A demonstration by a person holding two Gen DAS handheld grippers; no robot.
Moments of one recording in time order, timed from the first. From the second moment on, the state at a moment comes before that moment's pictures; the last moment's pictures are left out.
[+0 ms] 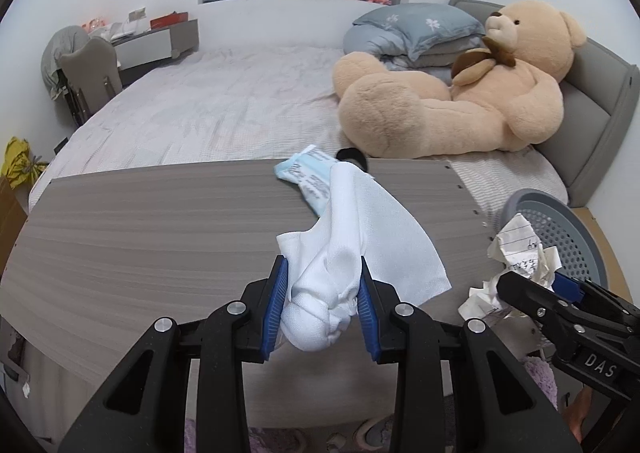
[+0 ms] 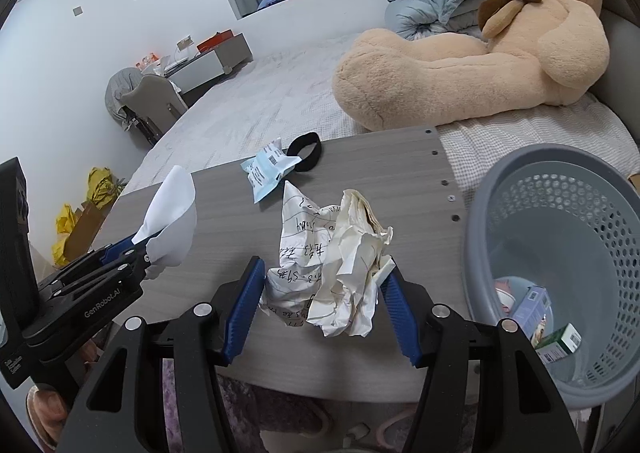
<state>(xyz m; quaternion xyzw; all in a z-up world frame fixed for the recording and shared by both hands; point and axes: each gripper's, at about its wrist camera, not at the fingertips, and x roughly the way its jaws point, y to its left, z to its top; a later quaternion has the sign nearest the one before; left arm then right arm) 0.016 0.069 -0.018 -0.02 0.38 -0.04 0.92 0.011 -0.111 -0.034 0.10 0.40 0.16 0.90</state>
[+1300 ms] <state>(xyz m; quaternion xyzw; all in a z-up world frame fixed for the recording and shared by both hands) 0.033 -0.177 -0.030 0.09 0.41 -0.21 0.88 -0.034 -0.345 -0.053 0.19 0.39 -0.01 0.90</state>
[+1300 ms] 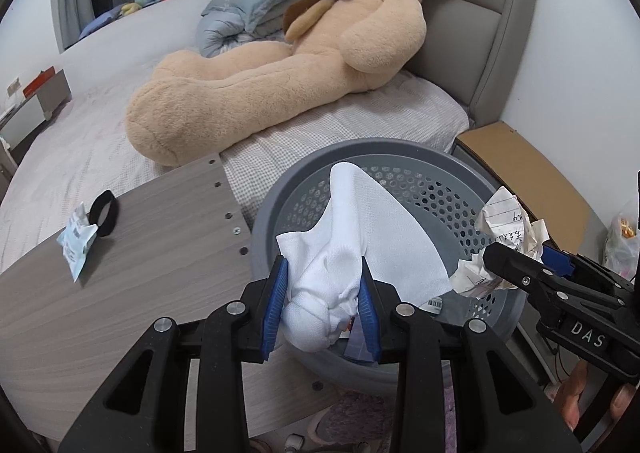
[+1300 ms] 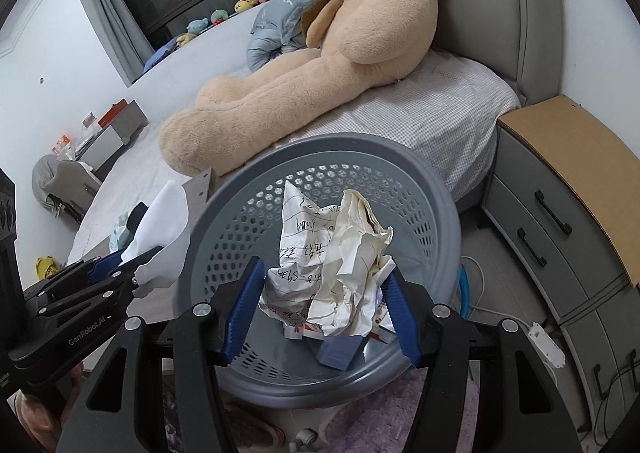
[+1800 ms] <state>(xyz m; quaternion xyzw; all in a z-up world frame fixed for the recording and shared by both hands) 0.048 -0.195 -0.029 0.09 0.41 -0.20 0.89 -0.014 -0.363 -0.057 0.19 0.39 -0.01 0.90</state>
